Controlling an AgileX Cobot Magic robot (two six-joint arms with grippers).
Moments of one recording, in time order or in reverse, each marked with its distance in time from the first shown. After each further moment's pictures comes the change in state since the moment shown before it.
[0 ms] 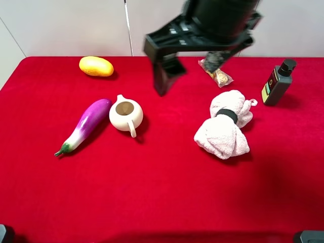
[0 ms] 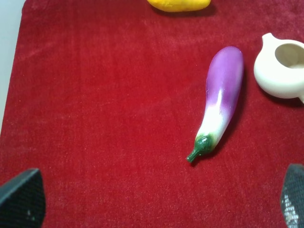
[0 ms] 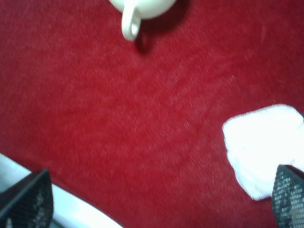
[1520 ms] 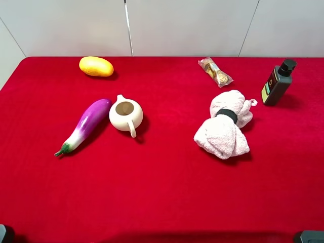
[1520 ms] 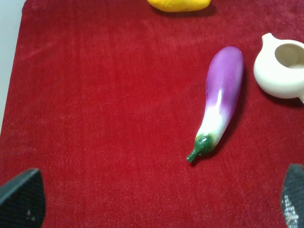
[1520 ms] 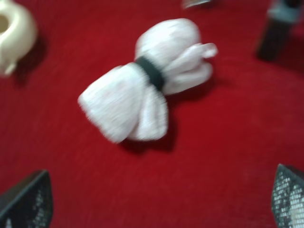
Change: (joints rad) left arm 0.000 0.000 0.000 0.000 0.000 0.000; right arm -0.471 -1.121 0.632 -0.101 -0.028 0.000
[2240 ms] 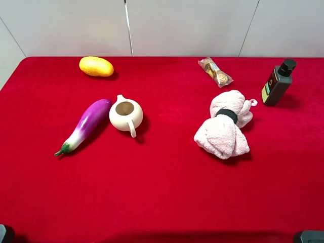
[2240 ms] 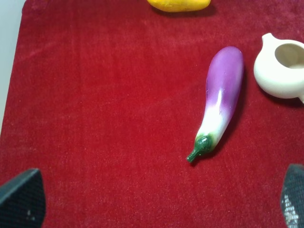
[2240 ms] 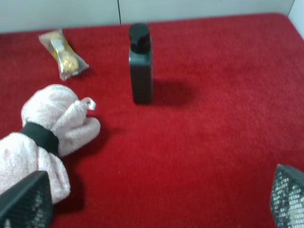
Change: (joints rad) left arm 0.000 0.000 0.000 0.000 0.000 0.000; right arm -0.433 -0.397 0.194 0.031 -0.082 -0.182
